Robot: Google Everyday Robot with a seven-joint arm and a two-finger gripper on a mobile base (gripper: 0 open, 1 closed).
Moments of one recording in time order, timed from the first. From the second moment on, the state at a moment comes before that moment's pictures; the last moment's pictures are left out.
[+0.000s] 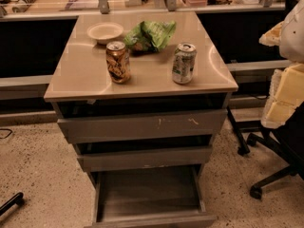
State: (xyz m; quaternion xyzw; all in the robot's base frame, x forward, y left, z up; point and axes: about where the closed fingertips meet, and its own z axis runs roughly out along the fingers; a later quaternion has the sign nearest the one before) arm 0.438 -0.216 0.977 -0.60 0.78 -0.04 0.16
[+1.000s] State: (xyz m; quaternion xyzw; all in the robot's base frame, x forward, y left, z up) arm 0.461 -0.210 0.970 -0.60 0.78 -0.03 0.20
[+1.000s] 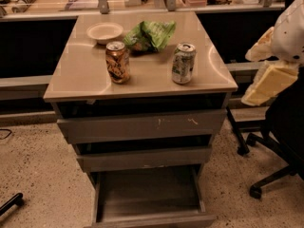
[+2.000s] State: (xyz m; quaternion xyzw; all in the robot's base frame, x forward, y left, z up) arm 0.540 -0.125 0.975 -0.60 0.72 0.03 0.35
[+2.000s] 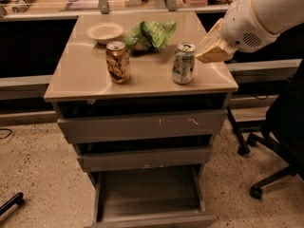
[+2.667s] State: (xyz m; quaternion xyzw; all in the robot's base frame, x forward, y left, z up) arm 0.559 -0.100 0.974 -0.59 0.71 0.05 0.38
